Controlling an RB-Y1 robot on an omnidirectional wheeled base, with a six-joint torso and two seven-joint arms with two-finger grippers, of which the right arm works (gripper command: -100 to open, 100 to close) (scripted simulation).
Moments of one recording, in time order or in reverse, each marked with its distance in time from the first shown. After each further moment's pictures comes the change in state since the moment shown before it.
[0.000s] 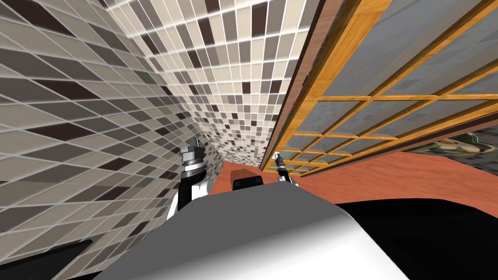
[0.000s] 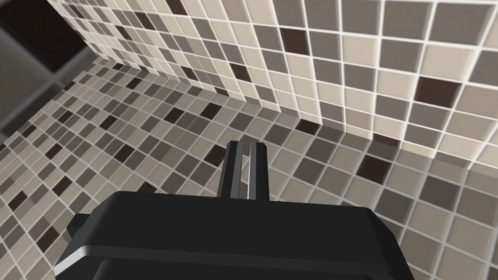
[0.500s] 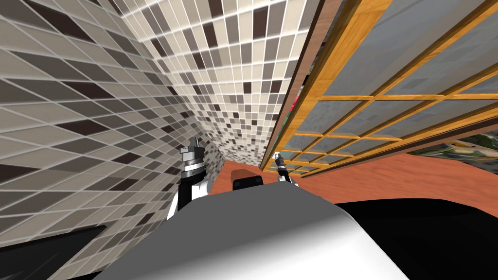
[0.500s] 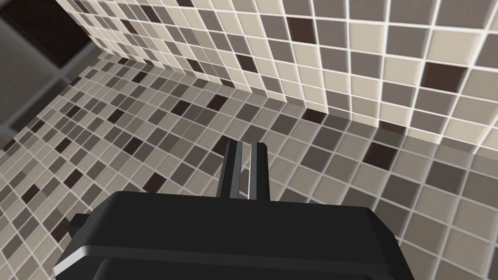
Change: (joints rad) arm -0.008 -0.003 0.008 0.012 -0.042 0.003 -0.103
